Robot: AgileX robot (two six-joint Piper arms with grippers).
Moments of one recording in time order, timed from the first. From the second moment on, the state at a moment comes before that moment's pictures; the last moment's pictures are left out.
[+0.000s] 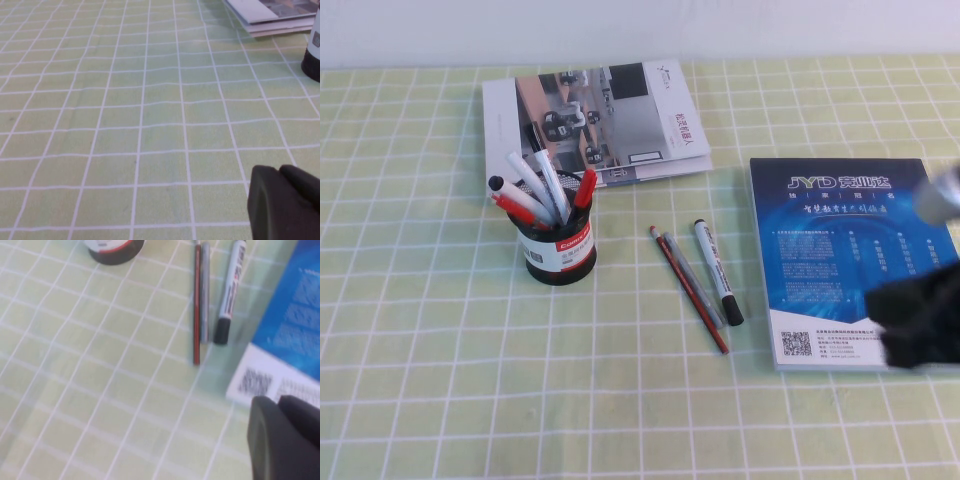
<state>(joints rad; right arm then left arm) 0.60 1.00 -0.84 0.06 0.64 0.19 0.00 -0.02 0.03 -0.06 0.39 0.16</state>
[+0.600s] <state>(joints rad) 0.59 0.47 -0.38 -0.10 0.50 0.30 0.00 -0.02 0.03 -0.06 0.39 0.16</state>
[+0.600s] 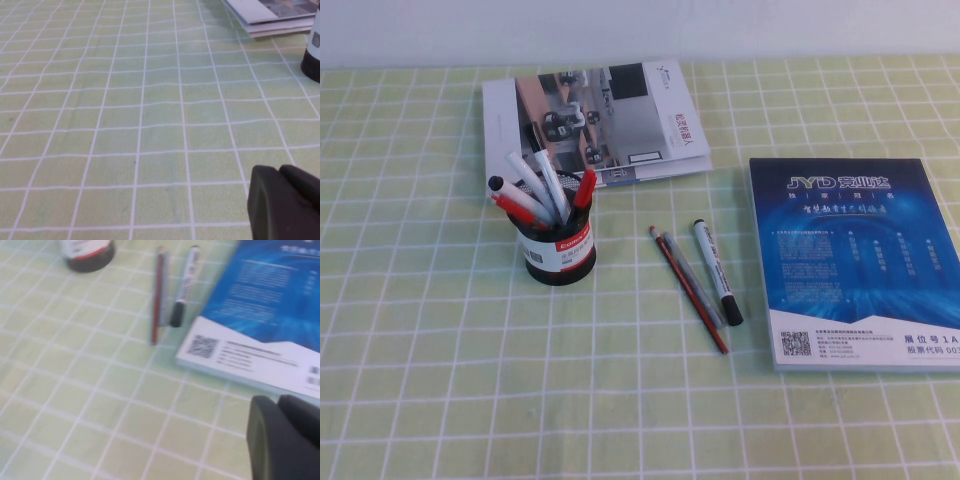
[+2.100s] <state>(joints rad) 0.02 -0.01 0.03 0.20 0.33 -0.19 0.00 -0.02 0.03 -0.06 0.39 0.16</state>
